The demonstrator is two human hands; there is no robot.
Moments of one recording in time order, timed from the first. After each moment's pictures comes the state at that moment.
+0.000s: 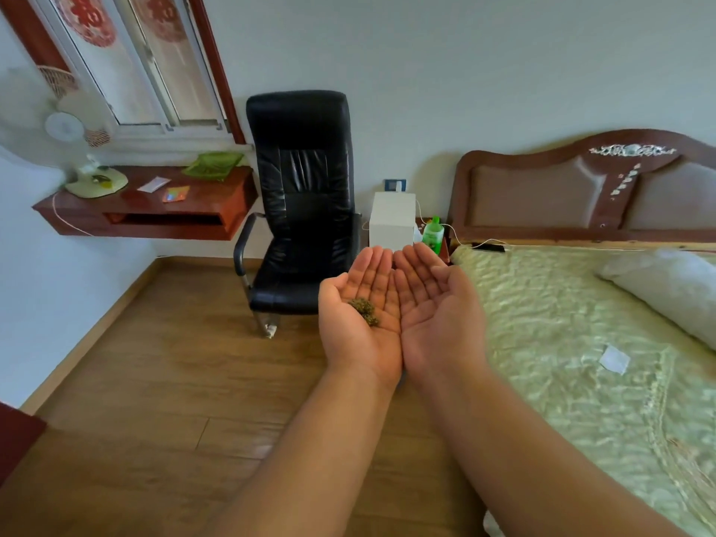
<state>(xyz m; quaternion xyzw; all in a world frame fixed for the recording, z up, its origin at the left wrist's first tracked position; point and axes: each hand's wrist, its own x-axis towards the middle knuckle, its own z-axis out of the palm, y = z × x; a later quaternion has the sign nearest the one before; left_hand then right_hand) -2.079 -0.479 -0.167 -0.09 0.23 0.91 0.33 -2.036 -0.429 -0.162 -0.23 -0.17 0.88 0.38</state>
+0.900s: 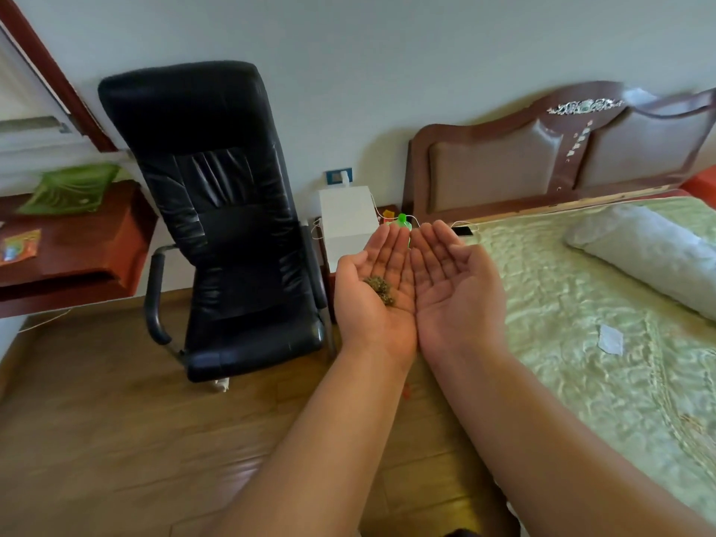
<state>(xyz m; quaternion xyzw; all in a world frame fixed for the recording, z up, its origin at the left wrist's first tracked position) -2.357 -0.271 -0.209 -0.08 0.25 0.84 0.48 -2.300 -0.240 -0.200 -0.27 -0.12 0.80 0.51</state>
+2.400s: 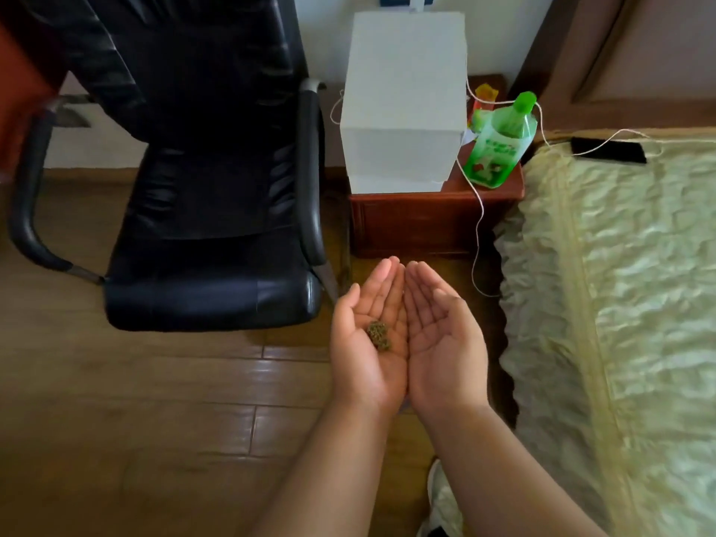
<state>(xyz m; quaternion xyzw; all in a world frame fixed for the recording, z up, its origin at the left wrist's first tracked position) -2.501 -0.048 -0.643 -0.20 0.32 0.82 0.43 -2.450 0.000 -0.624 -0.39 -0.17 0.85 0.31</state>
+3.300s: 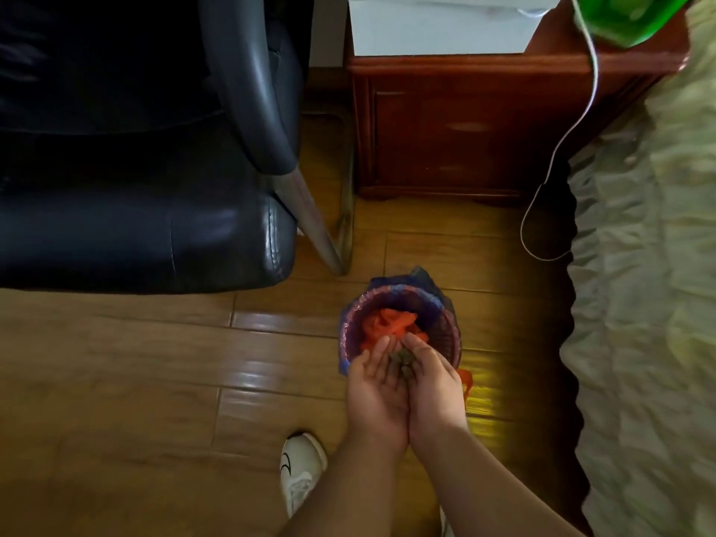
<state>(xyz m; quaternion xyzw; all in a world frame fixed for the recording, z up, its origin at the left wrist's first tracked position) -2.478 -0.078 -0.983 -0.46 0.37 0.70 0.41 -2.438 -0.027 -0.980 -0.61 -0.15 0.77 0.12</state>
